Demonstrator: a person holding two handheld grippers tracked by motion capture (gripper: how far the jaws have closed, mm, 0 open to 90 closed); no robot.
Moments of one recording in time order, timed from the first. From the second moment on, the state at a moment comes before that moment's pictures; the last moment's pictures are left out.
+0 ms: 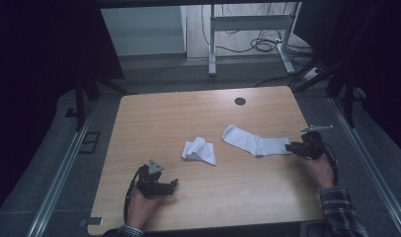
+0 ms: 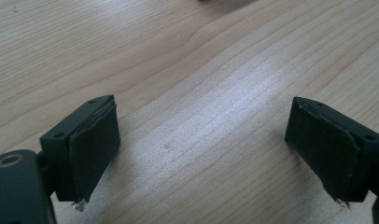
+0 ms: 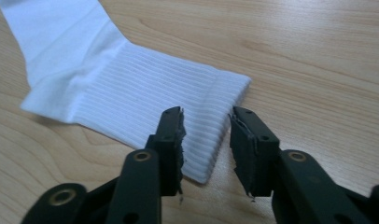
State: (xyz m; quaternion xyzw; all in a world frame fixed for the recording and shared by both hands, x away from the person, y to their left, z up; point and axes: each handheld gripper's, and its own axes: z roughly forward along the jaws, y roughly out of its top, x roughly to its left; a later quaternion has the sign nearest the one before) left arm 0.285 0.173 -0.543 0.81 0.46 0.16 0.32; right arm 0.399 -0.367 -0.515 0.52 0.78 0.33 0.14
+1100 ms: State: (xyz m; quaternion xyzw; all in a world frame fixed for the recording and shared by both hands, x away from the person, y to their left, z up) left arm 0.416 0.019 -0.495 0.84 0.37 0.14 0.36; right arm 0.389 -0.372 -0.509 0.51 0.78 0.34 0.15
